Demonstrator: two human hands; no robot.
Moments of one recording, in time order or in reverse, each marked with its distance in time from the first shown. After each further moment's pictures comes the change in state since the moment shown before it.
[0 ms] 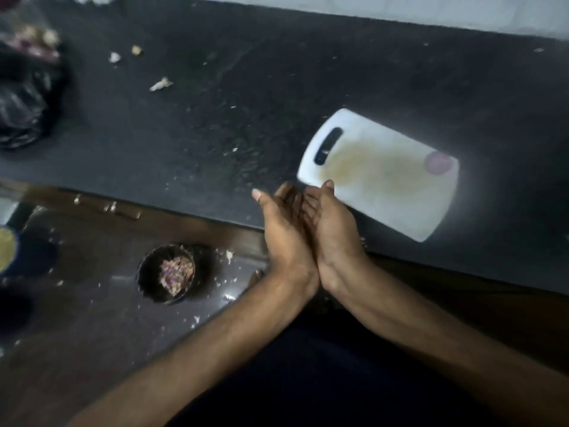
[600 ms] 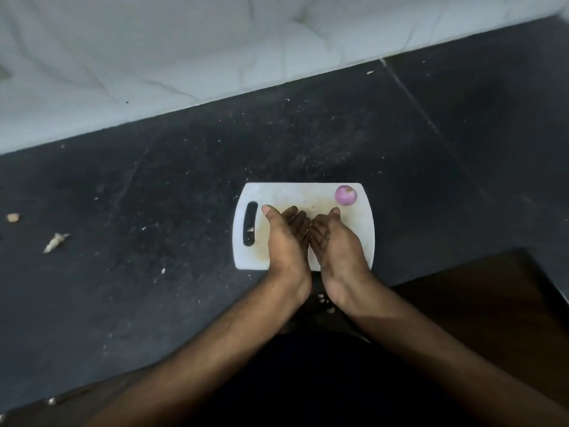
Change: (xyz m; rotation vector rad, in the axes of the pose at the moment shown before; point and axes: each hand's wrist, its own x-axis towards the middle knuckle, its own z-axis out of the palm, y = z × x) left_hand 0.061 -0.033 0.109 0.519 -0.308 -0.273; right_hand 0.051 -0.089 -0.051 0.306 0.370 -0.278
